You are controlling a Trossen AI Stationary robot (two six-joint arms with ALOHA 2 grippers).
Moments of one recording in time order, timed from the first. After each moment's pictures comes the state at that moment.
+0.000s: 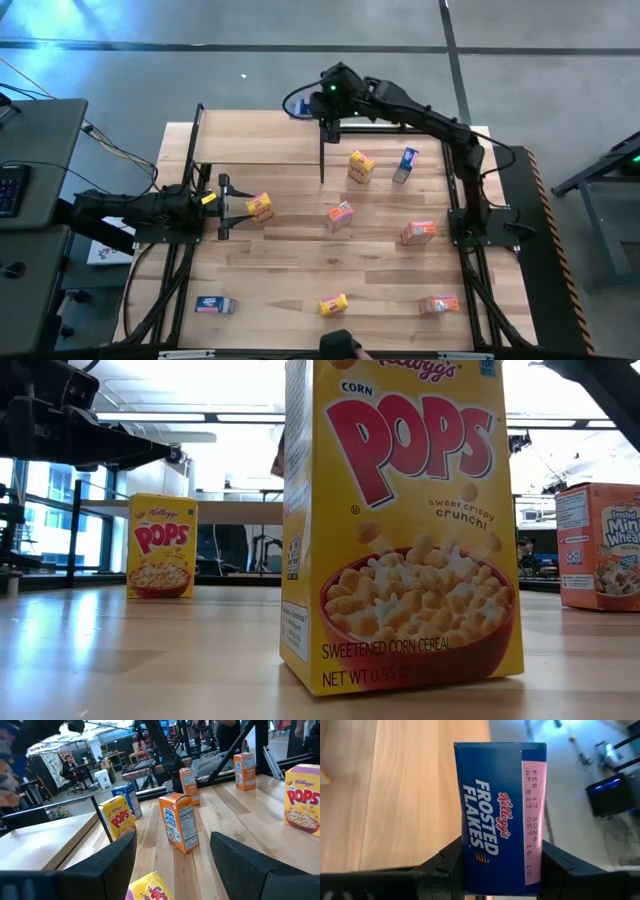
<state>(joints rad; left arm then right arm) -0.05 0.07 0.01 0.03 -0.11 0.26 -0.43 2.02 2.22 -0.92 0.12 -0.56</state>
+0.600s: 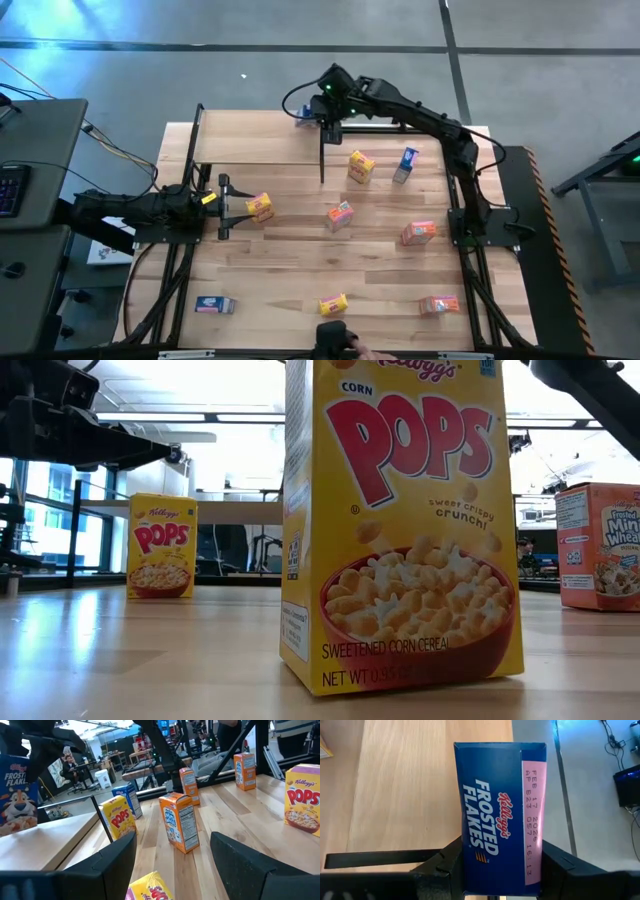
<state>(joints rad) -0.05 0.07 0.01 0.03 -0.12 0.26 -0.47 2.09 2.21 -0.96 0.04 -0.58</state>
